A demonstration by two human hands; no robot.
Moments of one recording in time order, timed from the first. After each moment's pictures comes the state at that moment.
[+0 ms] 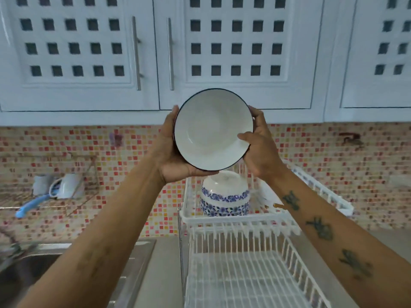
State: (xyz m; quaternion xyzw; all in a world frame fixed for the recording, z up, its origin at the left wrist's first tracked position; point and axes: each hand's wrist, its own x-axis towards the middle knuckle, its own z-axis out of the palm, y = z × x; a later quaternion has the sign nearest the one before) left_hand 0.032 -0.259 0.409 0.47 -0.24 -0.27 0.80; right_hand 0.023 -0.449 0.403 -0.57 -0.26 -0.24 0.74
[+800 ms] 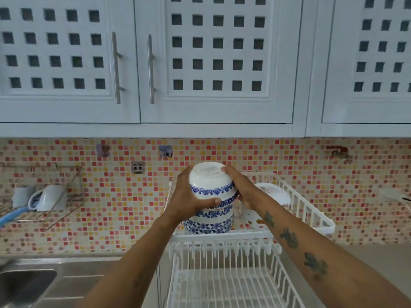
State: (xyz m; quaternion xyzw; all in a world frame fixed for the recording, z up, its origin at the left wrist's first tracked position) left_hand 0.104 -0.330 0.308 0.78 -0.26 0.23 0.51; right_hand 0.097 -0.507 0.346 -0.75 0.01 -0.05 0.66
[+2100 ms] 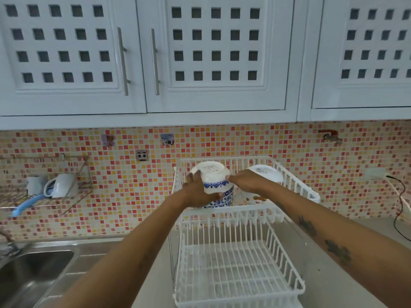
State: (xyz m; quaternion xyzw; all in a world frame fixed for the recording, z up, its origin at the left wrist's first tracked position) left_hand 0.050 -0.333 0.321 0.95 -0.17 0.00 0.25; right_hand 0.038 -0.512 0.341 -0.93 0.04 -0.03 0.35
